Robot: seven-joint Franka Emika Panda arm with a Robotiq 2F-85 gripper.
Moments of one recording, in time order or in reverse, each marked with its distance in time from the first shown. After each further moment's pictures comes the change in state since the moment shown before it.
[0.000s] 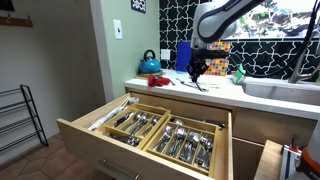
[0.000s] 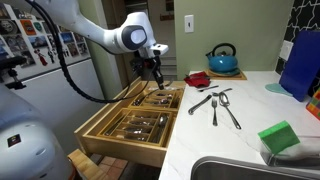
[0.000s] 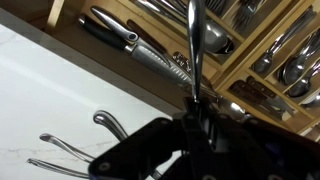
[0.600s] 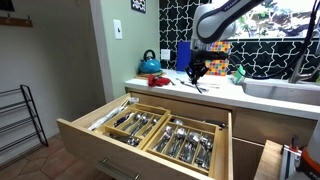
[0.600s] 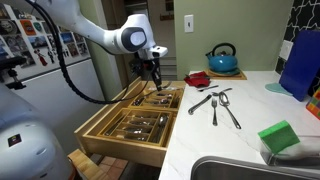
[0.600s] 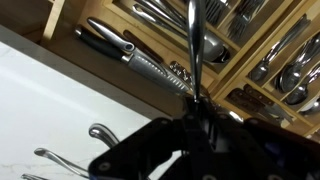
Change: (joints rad) arm 0.009 0.010 0.001 -0.006 0.039 -0.013 0.000
